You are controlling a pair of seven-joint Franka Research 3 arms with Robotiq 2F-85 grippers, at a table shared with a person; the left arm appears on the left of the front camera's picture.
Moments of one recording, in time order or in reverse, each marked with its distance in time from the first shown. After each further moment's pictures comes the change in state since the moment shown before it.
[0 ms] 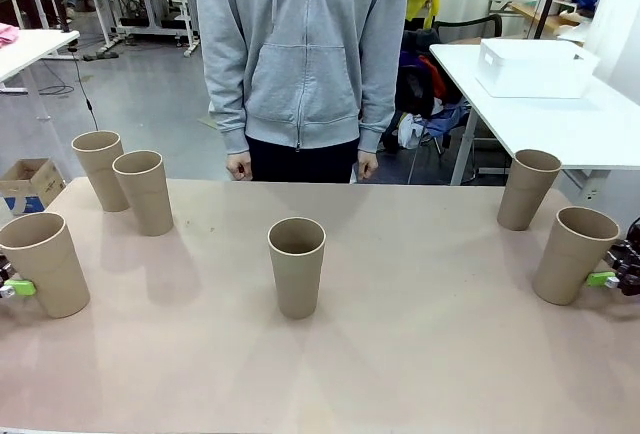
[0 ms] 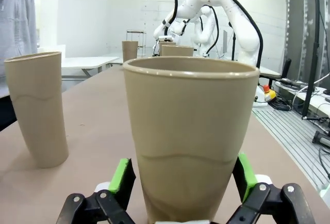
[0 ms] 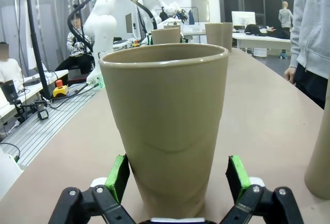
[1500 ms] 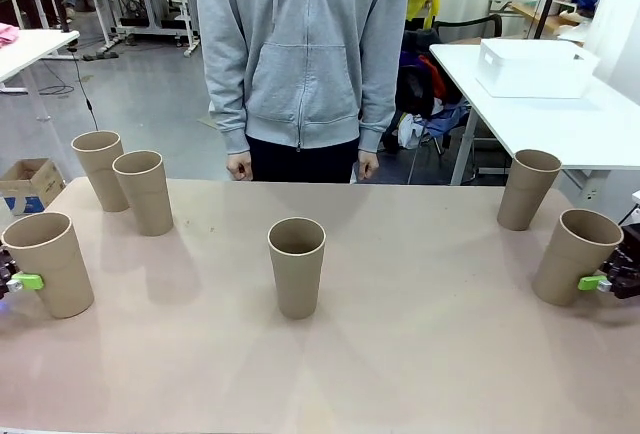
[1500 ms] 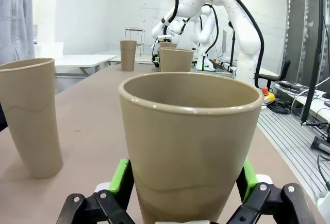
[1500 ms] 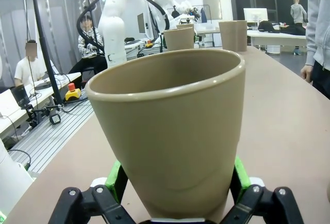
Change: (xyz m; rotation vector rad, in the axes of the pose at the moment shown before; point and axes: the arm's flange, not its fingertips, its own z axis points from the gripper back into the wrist) left arm 0.013 0.000 -0.019 -0.008 0.016 0.020; right arm 0.004 0.005 -0.027 0.065 0.008 -0.044
